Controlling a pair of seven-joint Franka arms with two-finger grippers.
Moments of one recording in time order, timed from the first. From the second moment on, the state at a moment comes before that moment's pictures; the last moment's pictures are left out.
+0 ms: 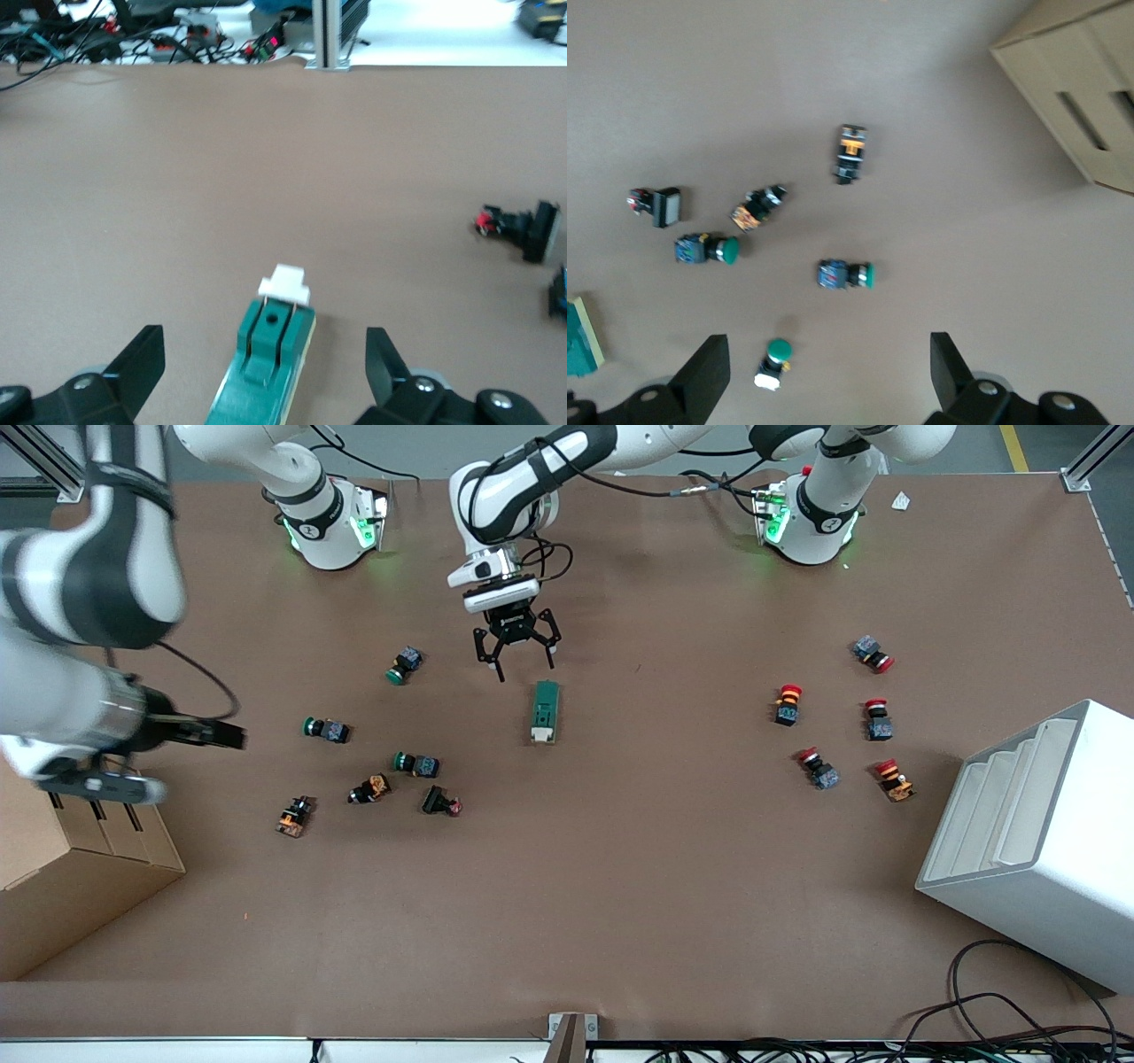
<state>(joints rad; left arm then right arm) -0.90 0.82 -0.49 -1.47 1.30 1.76 -2.09 0.48 0.31 -0.56 -1.44 0.16 1.51 0.07</state>
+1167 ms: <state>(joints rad) -0.30 0.53 -0.49 -1.32 0.71 1.76 -1.19 0.34 0.35 -0.55 -1.20 0.16 1.33 -0.03</state>
